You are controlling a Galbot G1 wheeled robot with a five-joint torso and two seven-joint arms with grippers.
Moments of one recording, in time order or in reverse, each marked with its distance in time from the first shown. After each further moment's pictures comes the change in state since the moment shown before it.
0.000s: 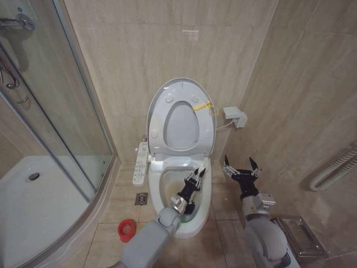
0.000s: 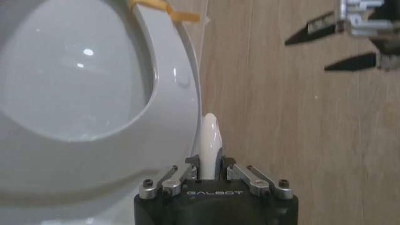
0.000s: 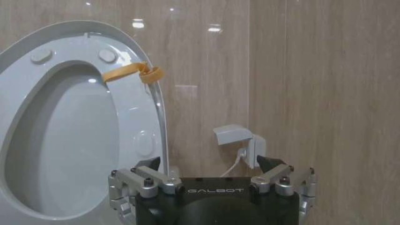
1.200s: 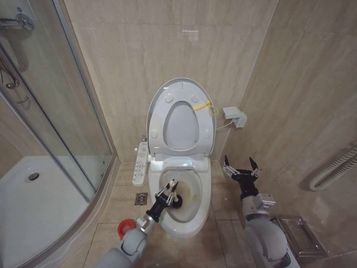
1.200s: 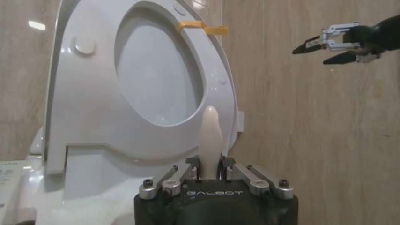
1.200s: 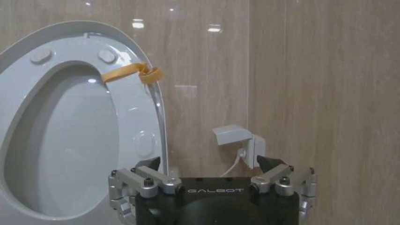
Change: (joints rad) left arm 0.313 0.331 -0.164 -0.349 0.056 0.027 -0.001; right arm 0.000 0.000 0.000 0.000 0.000 0.000 0.000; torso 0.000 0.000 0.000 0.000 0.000
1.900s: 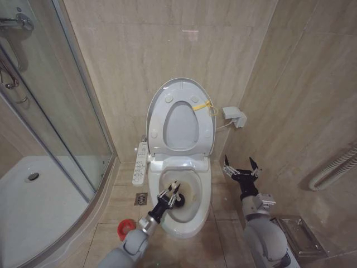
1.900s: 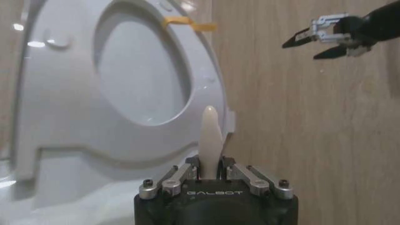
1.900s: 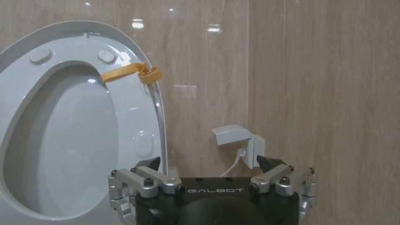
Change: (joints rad) left arm -0.067 -0.071 0.039 0.086 0.030 -0.028 0.018; right arm 0.000 0.000 0.000 0.000 0.000 0.000 0.000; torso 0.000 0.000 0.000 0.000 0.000
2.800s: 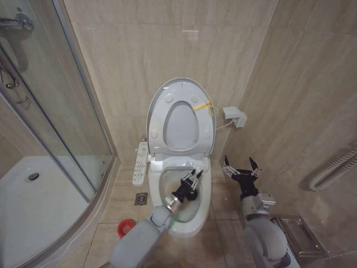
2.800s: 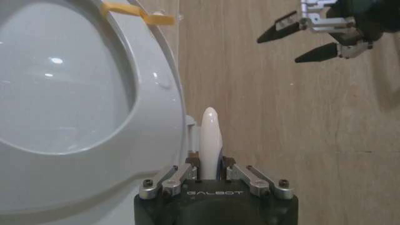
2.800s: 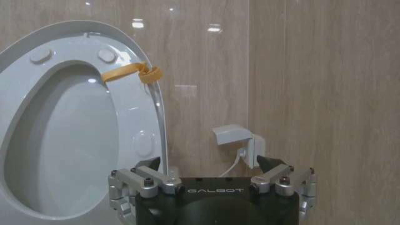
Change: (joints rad) left arm -0.246 -0.201 0.150 0.234 -0.007 -0.005 0.002; right arm 0.000 0.000 0.000 0.000 0.000 0.000 0.000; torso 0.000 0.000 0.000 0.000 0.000
